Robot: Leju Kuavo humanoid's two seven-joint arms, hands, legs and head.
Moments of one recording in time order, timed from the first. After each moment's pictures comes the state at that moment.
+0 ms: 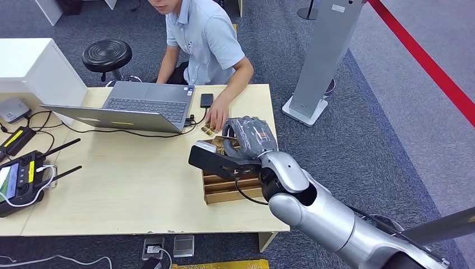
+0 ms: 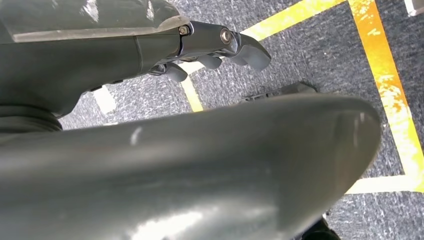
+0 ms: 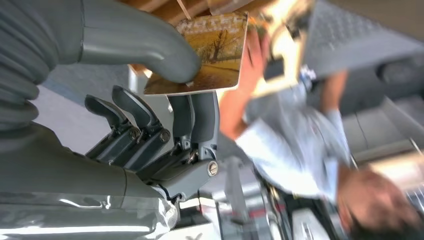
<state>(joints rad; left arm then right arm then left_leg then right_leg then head) -0.13 0.06 -1.09 -0.22 0.85 0.11 0.07 -0.69 -0.13 0.94 -1.48 0.71 -0.01 0.58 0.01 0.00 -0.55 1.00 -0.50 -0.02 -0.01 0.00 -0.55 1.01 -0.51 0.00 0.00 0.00</state>
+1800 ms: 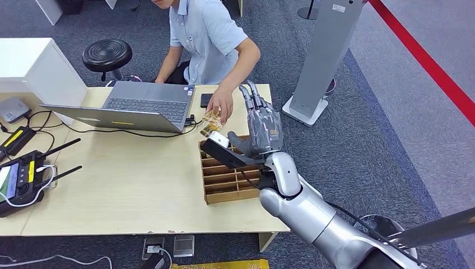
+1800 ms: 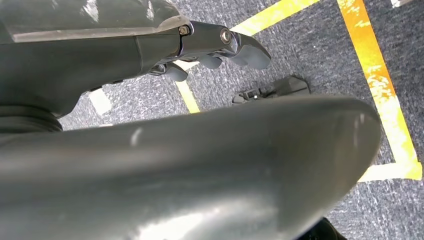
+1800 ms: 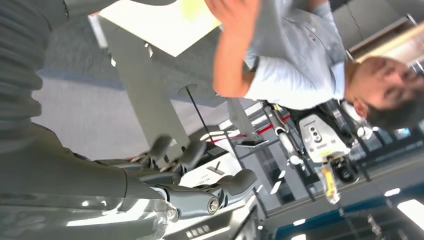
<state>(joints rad) -0.15 0.04 -1.09 -0.22 0.85 0.08 0.07 -0.66 -0.01 0.87 -1.11 0.90 -0.55 0.33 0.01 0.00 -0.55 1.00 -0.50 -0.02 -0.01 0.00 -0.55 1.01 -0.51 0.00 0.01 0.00</state>
